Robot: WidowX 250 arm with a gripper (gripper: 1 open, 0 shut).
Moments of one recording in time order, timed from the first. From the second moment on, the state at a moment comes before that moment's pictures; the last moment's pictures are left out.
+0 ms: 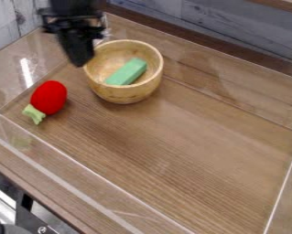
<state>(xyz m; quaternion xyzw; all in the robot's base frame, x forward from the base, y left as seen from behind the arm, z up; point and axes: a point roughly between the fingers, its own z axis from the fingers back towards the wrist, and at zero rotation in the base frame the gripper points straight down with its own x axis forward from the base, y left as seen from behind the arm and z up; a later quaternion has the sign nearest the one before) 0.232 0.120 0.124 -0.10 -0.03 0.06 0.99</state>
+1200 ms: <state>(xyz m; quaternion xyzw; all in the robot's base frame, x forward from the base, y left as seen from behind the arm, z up) 0.232 0.142 0.126 -0.11 -0.06 0.07 0.99</state>
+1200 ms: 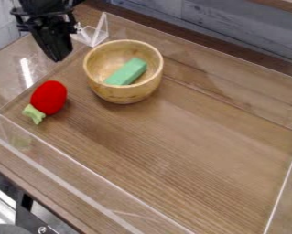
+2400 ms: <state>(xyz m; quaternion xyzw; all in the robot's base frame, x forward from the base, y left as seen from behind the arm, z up) 0.237 0.167 0.098 -0.09 -0.04 0.09 0.99</state>
